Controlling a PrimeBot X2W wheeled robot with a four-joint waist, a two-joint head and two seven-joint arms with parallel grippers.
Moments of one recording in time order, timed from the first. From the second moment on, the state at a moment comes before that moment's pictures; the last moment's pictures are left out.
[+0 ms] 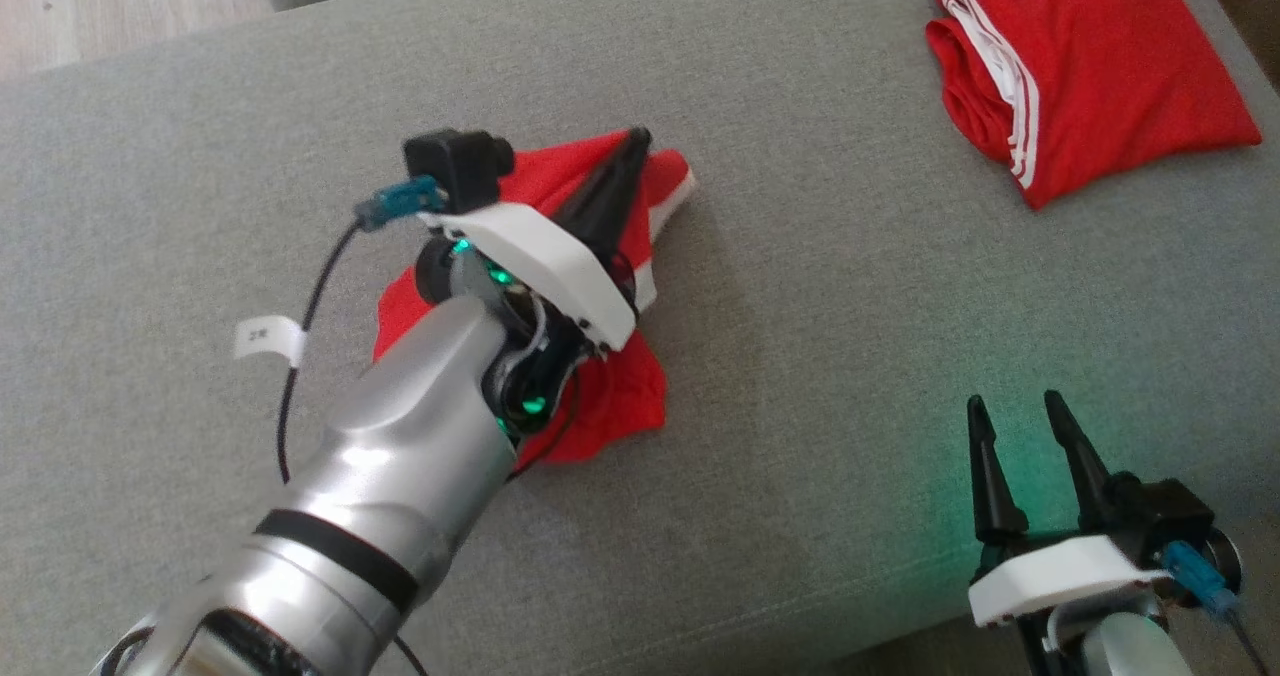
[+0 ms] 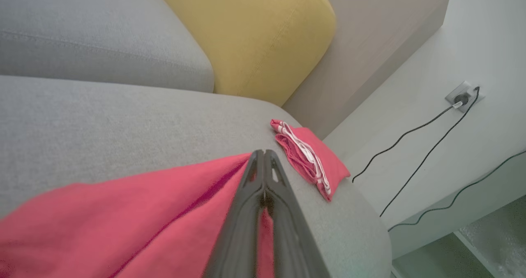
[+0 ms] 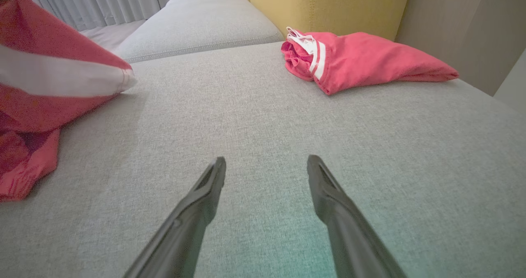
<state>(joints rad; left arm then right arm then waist) -0.81 0.03 -0.84 0.76 -1.03 -0.12 -0.24 -0.01 -0.04 0.00 0.34 0.09 0.13 -0.26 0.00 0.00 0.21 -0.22</state>
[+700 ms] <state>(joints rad) -0.59 0.09 -0.76 0.44 -0.82 0.04 -0.25 0.02 -0.04 -0.07 0.32 0.08 0.13 -0.26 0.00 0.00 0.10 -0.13</state>
